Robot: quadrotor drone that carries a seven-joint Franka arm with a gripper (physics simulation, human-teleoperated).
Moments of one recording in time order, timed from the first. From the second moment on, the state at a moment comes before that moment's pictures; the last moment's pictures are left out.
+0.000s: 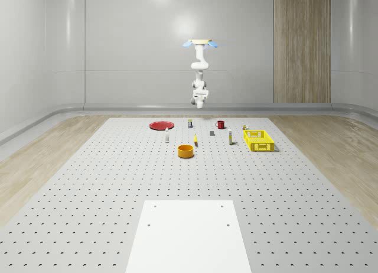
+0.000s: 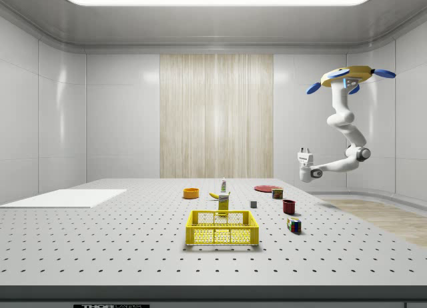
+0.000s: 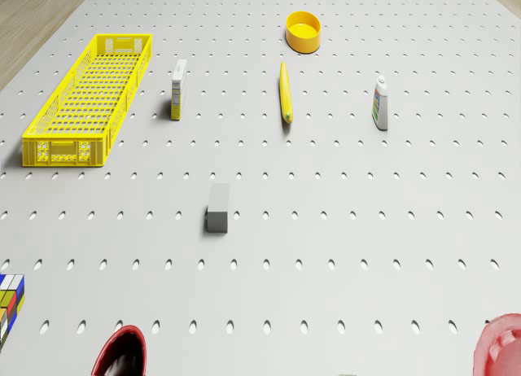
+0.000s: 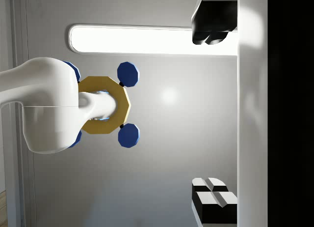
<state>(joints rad) -0.02 -0.72 0.03 -2.06 -0.03 1.38 0.79</state>
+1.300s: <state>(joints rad) -0.45 -0.87 0.92 -2.68 -1.49 1.39 1.16</state>
